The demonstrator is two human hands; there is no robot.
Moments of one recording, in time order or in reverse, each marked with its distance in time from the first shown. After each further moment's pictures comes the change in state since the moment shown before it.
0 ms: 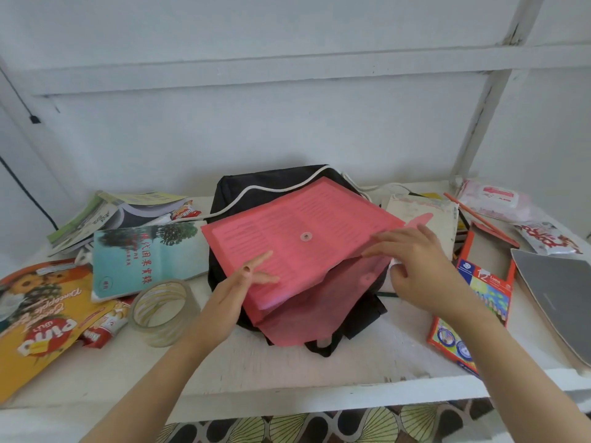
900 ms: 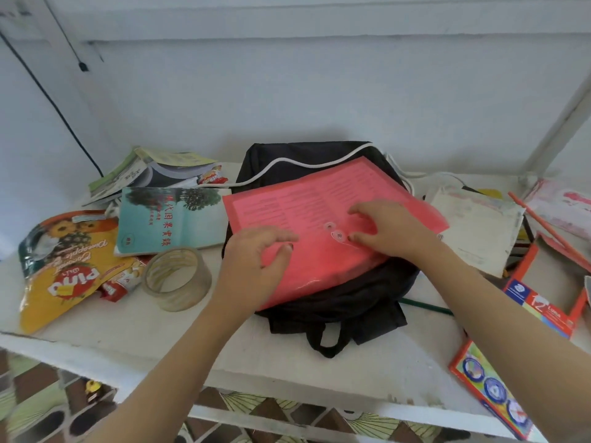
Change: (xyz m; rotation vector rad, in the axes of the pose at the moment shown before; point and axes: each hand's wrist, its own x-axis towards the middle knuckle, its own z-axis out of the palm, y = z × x) left_hand 0.024 0.031 0.024 0.422 0.458 0.067; right_hand 0.109 0.027 0.059 -0.015 -0.295 -0.140
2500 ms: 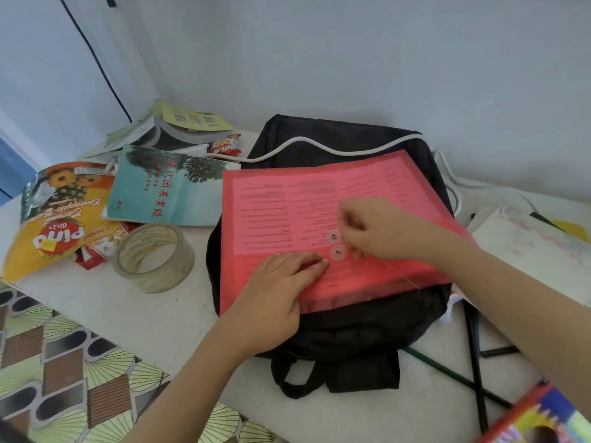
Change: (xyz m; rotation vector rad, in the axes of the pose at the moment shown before) left_hand -0.007 -0.019 0.066 0.383 -0.424 -0.019; right_hand 0.052 -0.017 -0.013 0.303 -0.450 -0.127
